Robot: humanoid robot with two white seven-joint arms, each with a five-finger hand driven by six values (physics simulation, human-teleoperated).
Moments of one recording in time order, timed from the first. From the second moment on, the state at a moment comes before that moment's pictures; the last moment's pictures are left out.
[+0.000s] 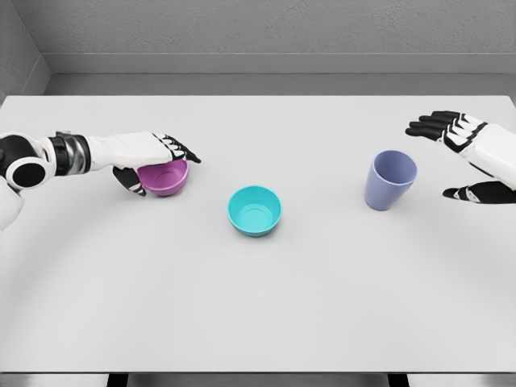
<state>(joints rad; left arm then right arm) -0.75 0.59 -0.66 -1.16 -0.52 -0.61 -0.61 -0.05 -1.03 0.11 -1.74 0.16 -0.61 0.16</state>
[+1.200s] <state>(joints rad) -0.73 0.58 -0.67 -1.40 -0.45 -0.62 -0.61 -0.05 -1.03 0.11 -1.72 0.16 -0.61 0.16</state>
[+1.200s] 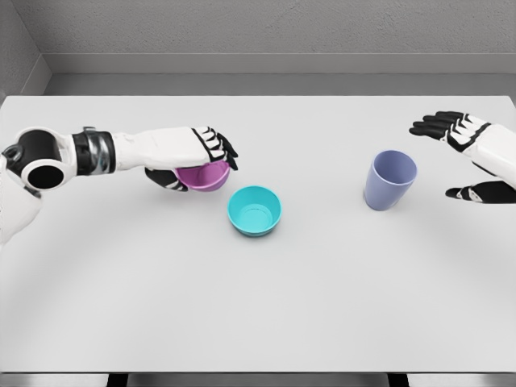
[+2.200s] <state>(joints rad) -0.73 0.47 -0.77 -1.47 -0.48 -0.61 -0.61 -0.05 -1.03 0.11 -1.72 0.16 -0.61 0.16</state>
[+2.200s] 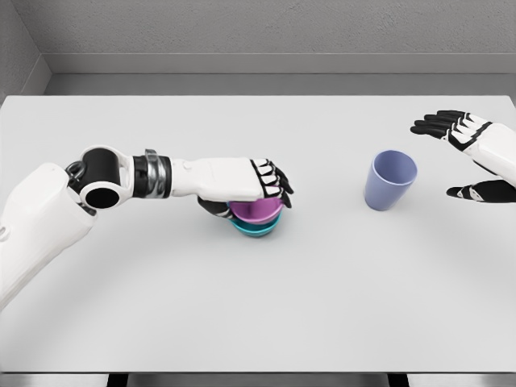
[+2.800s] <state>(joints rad) -0.73 0.49 -0.79 -1.47 -0.48 -0.61 -0.61 -0.05 -1.03 0.11 -1.72 0.16 -0.61 0.16</state>
